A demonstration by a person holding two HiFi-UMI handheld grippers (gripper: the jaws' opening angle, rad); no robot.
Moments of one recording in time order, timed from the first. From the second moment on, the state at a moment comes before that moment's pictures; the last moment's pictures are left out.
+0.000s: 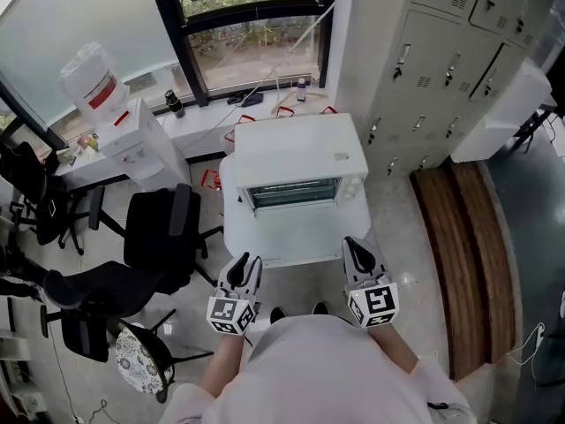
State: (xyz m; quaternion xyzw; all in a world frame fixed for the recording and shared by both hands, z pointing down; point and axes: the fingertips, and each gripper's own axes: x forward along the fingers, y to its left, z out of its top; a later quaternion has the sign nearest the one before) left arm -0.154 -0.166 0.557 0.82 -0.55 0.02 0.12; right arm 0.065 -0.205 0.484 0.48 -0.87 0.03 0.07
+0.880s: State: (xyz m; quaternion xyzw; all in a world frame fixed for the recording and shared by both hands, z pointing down) left arm -0.199 -0.132 0.742 0.83 -0.49 0.22 0.17; right arm 0.036 -0.182 0.488 0.52 -0.85 0.03 0.11
